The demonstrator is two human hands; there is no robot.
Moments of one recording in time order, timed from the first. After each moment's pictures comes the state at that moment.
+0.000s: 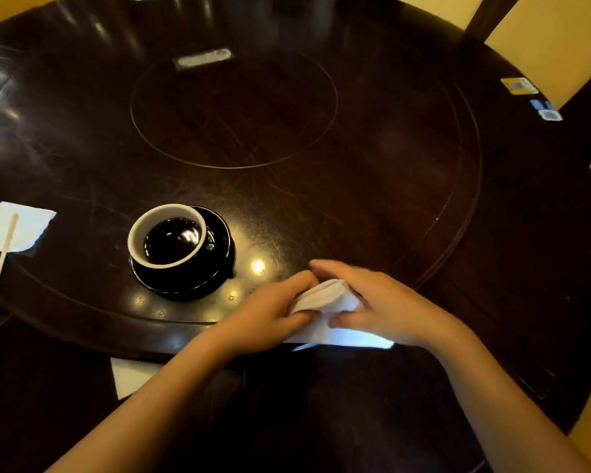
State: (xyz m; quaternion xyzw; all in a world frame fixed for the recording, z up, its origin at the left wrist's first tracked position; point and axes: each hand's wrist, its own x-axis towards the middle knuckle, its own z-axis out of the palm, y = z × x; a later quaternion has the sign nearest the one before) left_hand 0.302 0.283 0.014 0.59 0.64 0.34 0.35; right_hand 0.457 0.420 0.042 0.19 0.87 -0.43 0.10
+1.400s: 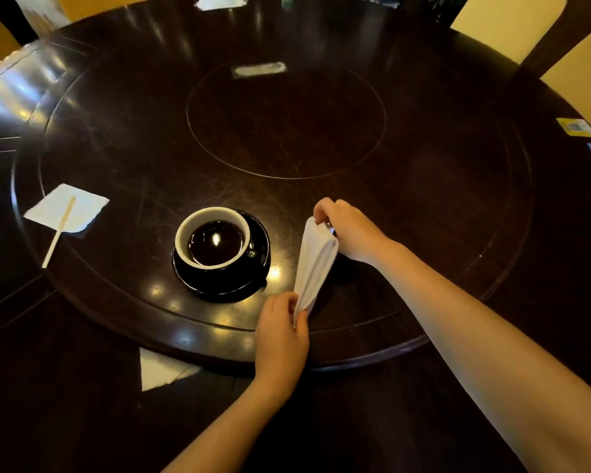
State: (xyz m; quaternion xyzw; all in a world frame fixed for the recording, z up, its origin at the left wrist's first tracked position) left_hand 0.328 0.272 -0.039 0.24 0.86 0.43 0.13; right_hand 0.306 0.481 -0.002 0.17 0.96 -0.23 0.02
